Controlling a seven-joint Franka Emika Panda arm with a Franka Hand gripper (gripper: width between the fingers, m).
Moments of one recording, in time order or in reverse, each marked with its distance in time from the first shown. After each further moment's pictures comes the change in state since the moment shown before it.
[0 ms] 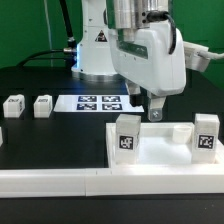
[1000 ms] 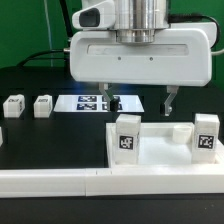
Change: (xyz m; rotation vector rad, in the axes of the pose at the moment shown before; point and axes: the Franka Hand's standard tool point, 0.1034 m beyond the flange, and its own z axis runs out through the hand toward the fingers) arm 0.005 0.009 0.003 -0.026 0.054 -1.007
